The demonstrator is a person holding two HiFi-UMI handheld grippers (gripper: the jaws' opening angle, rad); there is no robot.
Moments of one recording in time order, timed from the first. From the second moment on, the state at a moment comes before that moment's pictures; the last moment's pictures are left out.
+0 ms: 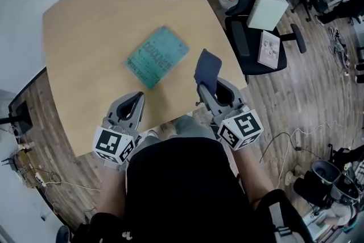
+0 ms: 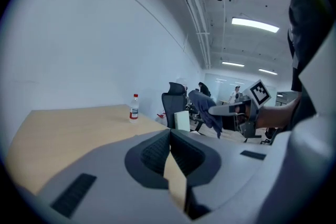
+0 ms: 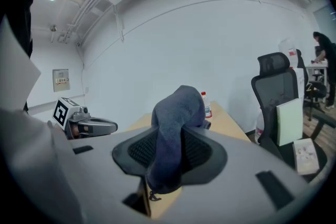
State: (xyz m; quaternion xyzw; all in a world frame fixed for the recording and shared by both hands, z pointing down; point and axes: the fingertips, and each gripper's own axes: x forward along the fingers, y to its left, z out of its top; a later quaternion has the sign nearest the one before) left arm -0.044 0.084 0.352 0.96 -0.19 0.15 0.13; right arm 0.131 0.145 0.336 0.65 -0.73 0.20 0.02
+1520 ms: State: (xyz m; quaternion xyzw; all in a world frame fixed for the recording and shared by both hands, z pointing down) left arm -0.063 -0.048 0.570 0.88 -0.25 0.31 0.27; right arm 0.185 -0.019 0.546 0.64 -0.69 0.30 0.12
